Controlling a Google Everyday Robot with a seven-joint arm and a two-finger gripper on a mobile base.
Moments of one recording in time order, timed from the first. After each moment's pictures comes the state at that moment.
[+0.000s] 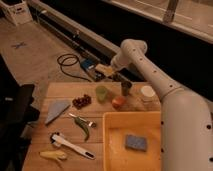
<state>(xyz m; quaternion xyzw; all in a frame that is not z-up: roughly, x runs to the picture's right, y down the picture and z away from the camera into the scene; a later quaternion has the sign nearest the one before) 0.067 -0.106 0.885 -0.23 -0.13 0.39 0.88</state>
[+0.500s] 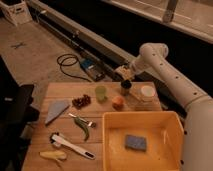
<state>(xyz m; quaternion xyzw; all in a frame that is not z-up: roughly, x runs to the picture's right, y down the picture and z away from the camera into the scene) 0.169 -0.076 0.869 -0.21 -0.05 0.49 0.84</state>
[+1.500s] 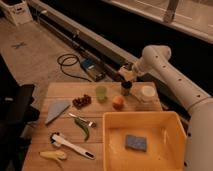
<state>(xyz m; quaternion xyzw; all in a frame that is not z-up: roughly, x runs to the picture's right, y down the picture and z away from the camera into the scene) 0.178 -0.069 0.874 -0.21 -0.05 0.51 0.83</state>
